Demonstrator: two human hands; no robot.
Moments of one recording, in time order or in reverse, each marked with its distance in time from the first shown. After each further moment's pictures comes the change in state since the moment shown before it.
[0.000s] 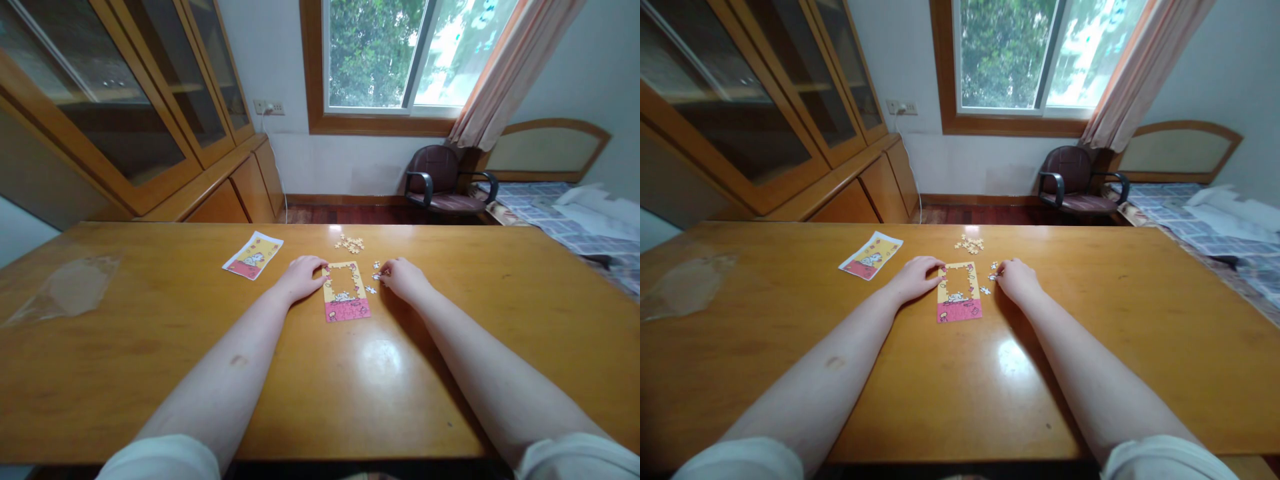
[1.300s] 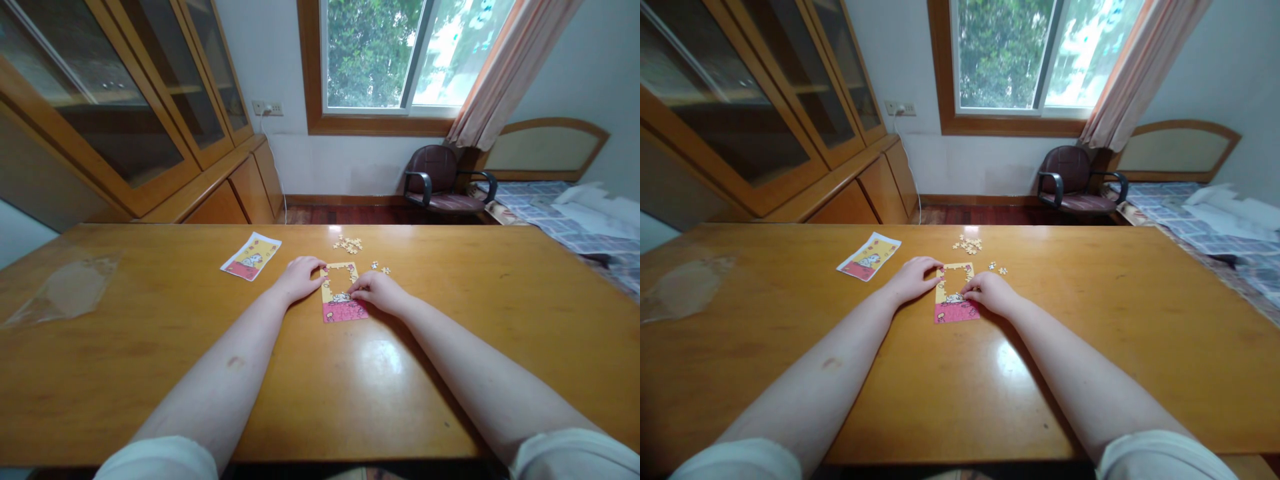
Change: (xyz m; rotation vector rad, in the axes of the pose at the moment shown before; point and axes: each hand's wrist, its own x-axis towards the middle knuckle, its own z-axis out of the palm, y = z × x) left_hand 0.001 0.000 0.000 -0.012 -0.009 -0.013; right_hand -0.013 -0.028 0.020 0.492 -0.161 -0.528
